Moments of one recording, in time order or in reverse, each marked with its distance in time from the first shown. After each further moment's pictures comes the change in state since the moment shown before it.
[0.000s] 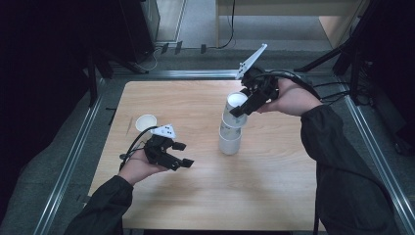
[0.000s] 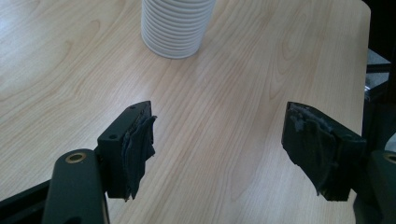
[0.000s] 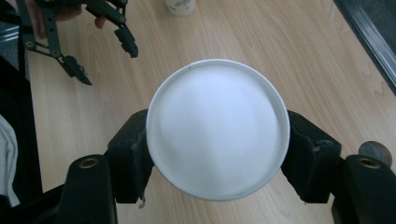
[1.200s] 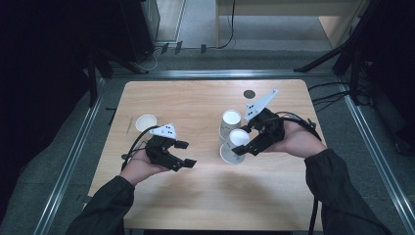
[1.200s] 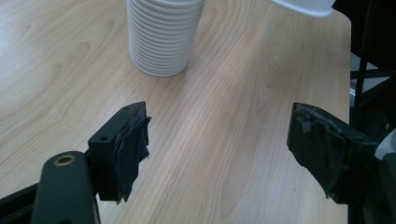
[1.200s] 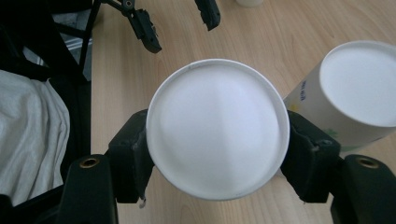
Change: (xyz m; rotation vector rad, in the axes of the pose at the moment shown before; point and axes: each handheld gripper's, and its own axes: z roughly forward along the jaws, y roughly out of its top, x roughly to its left) left arm -0.007 0.005 0.002 -0.044 -0.035 0.027; right arm 0.054 -0.073 0.038 -0.119 0.160 -0.026
